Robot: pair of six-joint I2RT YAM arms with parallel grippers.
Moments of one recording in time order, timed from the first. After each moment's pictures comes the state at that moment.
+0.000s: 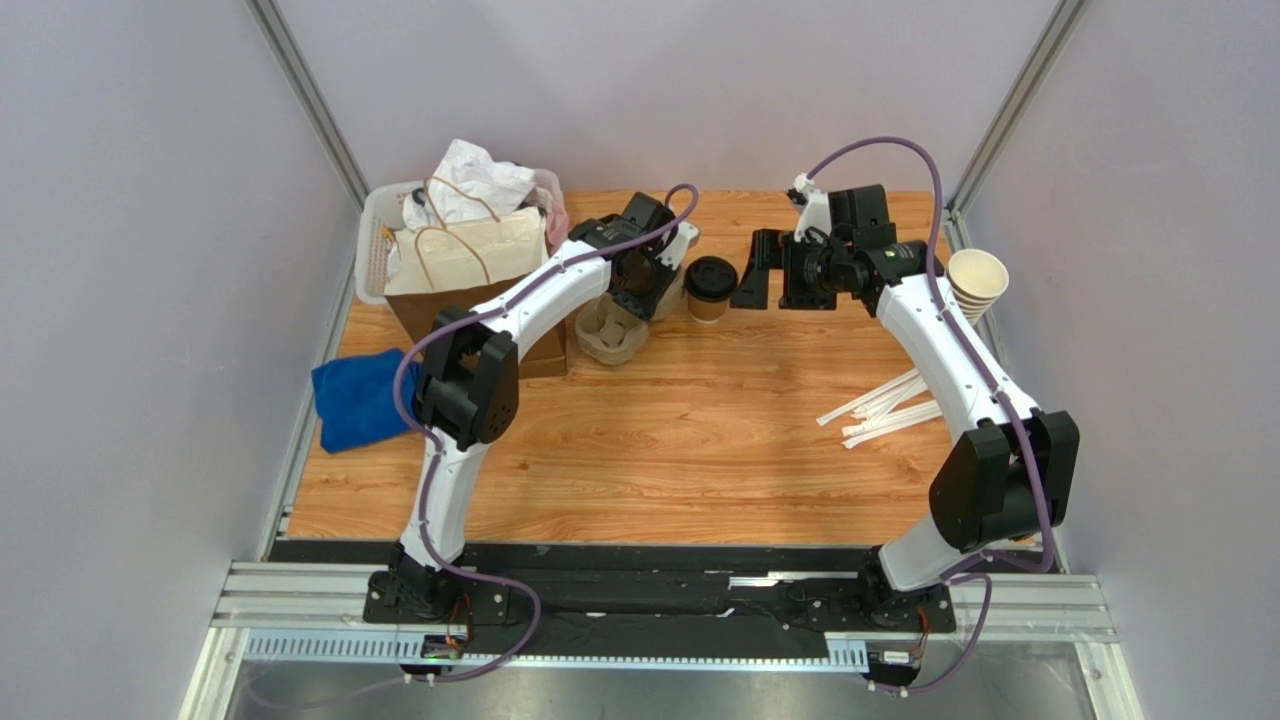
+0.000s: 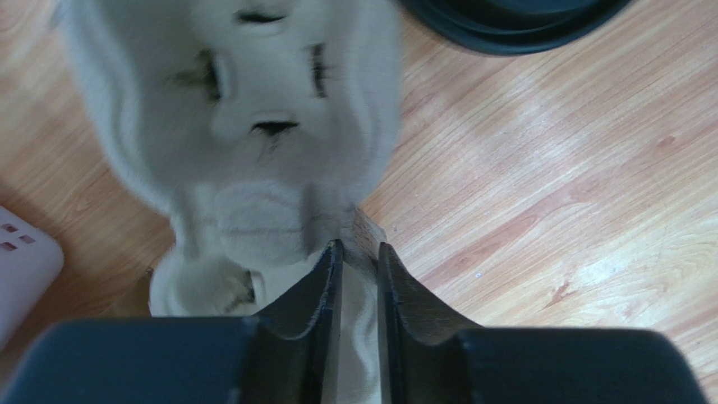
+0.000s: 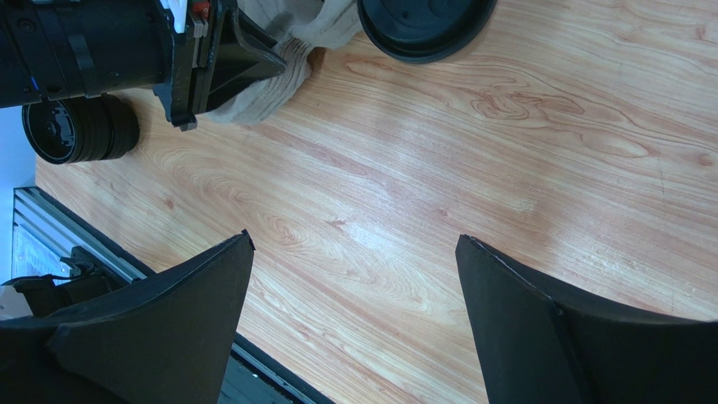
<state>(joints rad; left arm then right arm) -0.60 2.19 1.97 -0.81 0.05 0.06 0.21 1.55 1.45 -0.70 -0.42 0.21</state>
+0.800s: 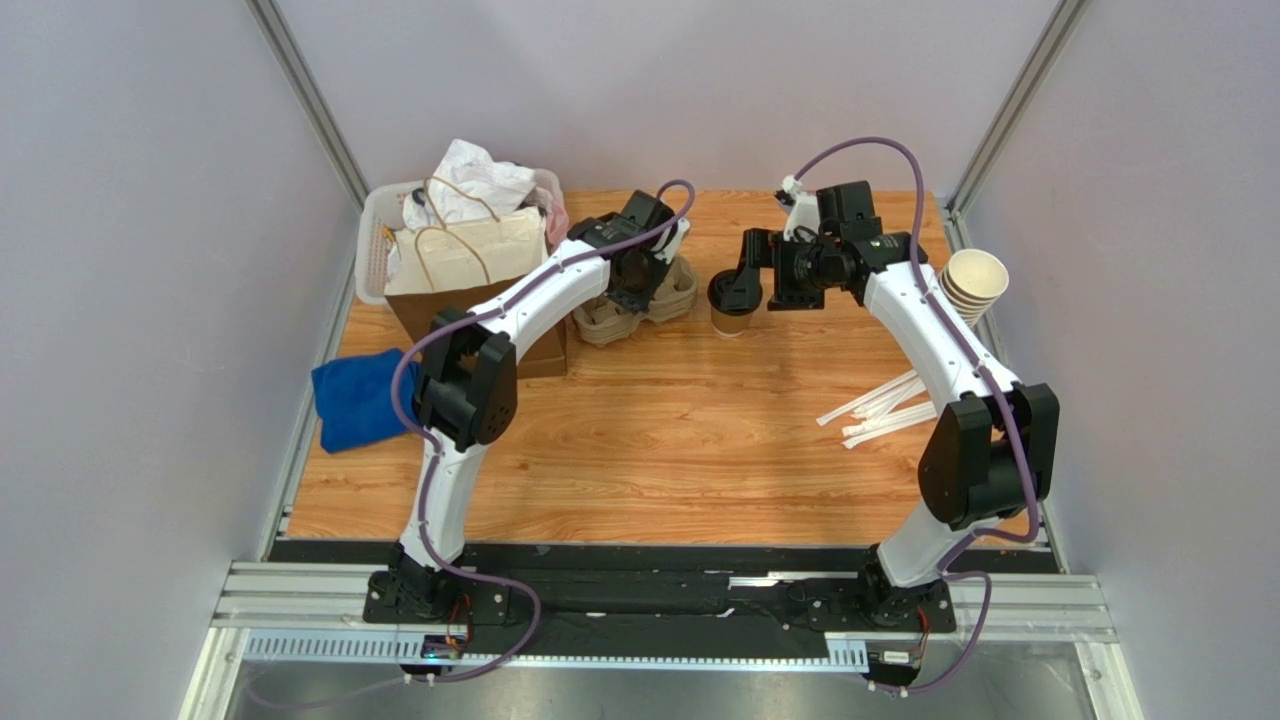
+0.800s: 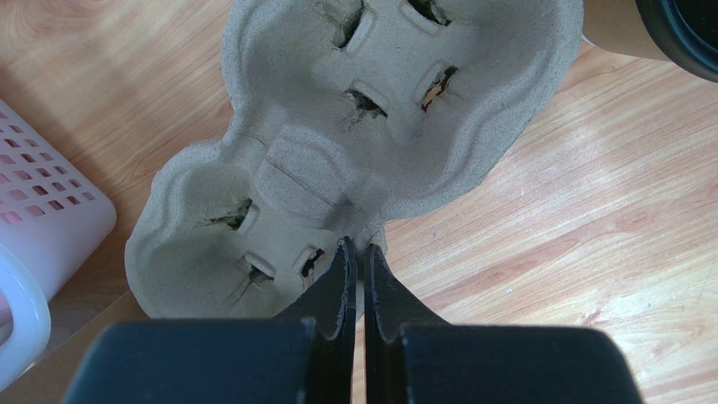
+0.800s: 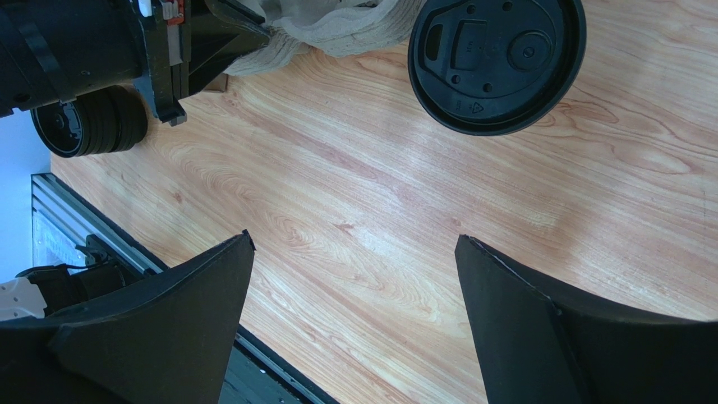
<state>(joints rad) -0.60 2.18 1.97 -0.81 -0.09 0.01 0.21 1.65 1.48 -0.70 -0.48 0.21</state>
